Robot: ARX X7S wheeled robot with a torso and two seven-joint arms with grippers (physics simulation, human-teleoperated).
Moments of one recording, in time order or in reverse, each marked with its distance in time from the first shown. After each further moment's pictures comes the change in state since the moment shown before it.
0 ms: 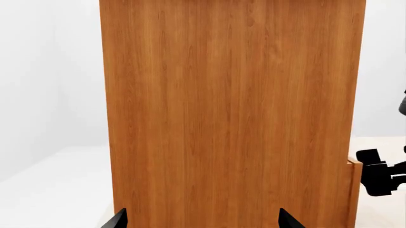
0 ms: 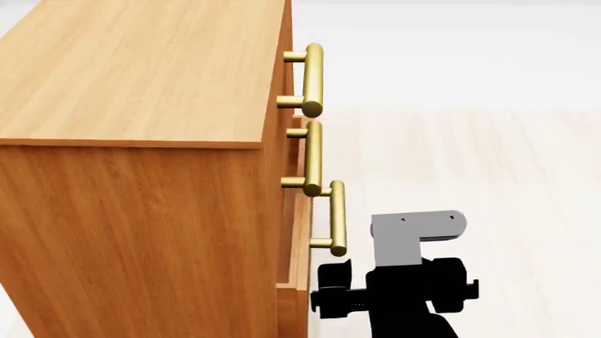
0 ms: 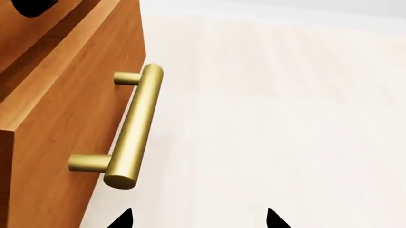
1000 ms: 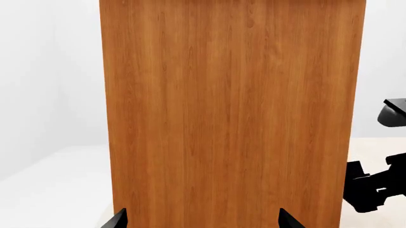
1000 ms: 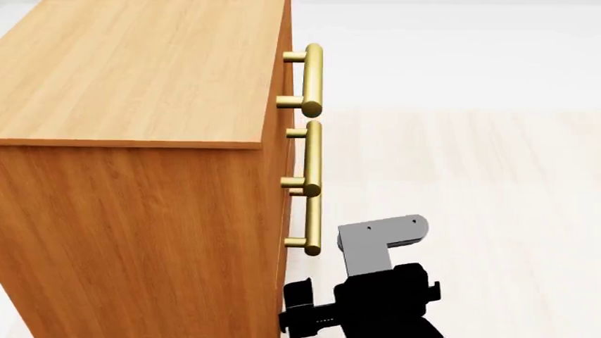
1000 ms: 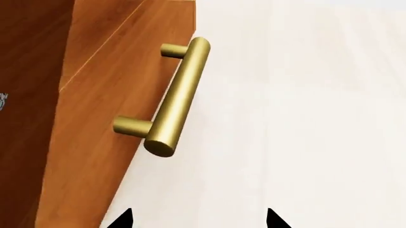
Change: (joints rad) left arm -0.001 -0.005 0.004 0.007 -0.003 -0.005 -0.007; right arm 0.015 0.031 -0.114 0.021 0.119 0.026 -0.095
